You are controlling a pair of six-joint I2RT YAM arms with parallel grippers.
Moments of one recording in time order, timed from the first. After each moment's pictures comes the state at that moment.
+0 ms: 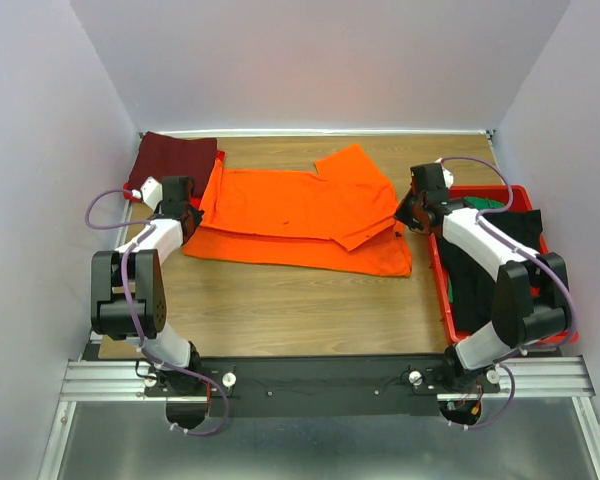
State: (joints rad) left arm 0.04 1.60 0.91 -0.11 -0.25 -0.87; right arm 0.25 1.55 1.05 -0.33 0.16 0.71
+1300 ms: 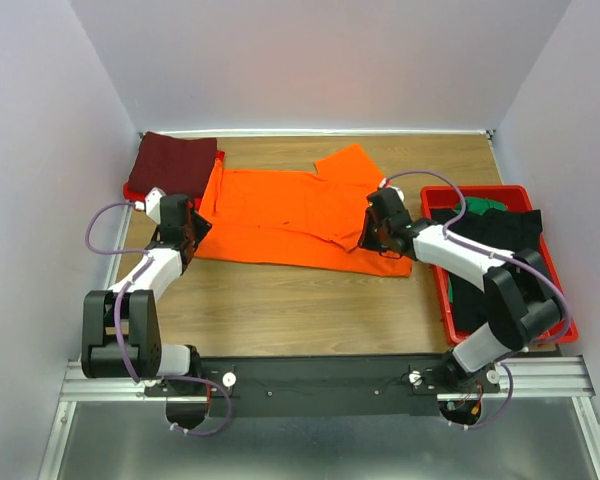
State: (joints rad) left arm 0.00 1.37 0.67 0.04 -0.15 -0.82; right arm 0.50 1.56 0.95 -0.26 0.13 0.59
